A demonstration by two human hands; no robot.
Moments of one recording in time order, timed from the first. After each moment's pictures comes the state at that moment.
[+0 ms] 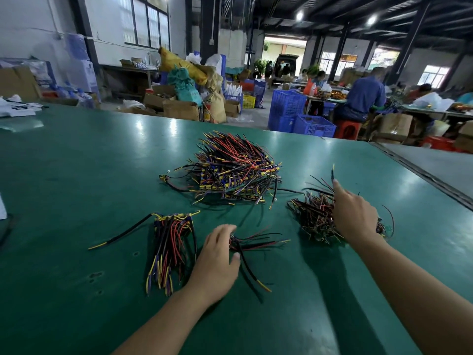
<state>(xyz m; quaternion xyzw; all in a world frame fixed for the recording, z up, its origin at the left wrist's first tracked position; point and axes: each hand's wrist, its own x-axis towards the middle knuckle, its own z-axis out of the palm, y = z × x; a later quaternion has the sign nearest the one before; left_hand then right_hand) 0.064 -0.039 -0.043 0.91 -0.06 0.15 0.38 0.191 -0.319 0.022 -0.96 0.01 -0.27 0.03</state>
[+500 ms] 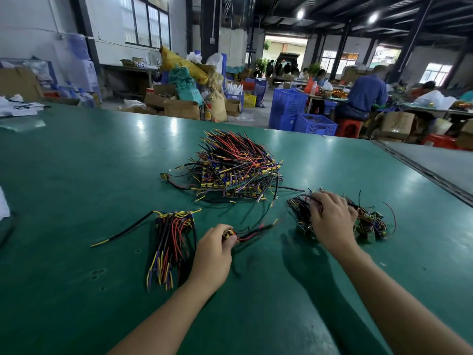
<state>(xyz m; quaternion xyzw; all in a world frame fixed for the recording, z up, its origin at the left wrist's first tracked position) 0.069 -0.039 -0.034 0.87 0.02 0.21 0.45 0.159 -0.275 0.005 -0.92 -0.03 -0.29 0.25</state>
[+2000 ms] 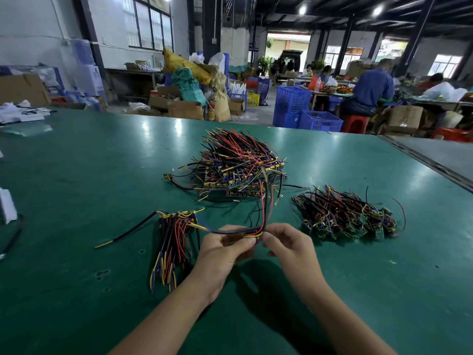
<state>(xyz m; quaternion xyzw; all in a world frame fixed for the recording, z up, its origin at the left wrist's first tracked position) 0.058 -0.049 -0.023 0.58 0.03 0.05 0.81 0.081 -0.200 -0.023 -0.75 -0.13 -0.08 0.64</state>
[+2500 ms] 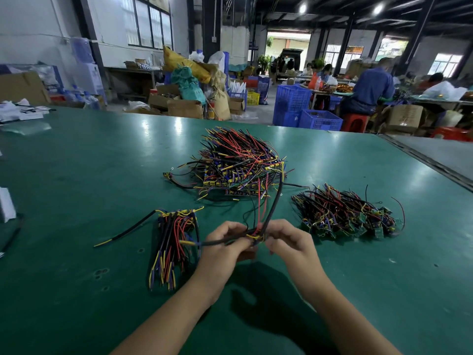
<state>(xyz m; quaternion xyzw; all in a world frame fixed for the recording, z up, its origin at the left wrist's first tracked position) 0.058 -0.054 -0.024 0.62 0.03 0.09 0.78 0.076 -0.201 -0.014 -0.70 -0.22 -0.05 0.68</state>
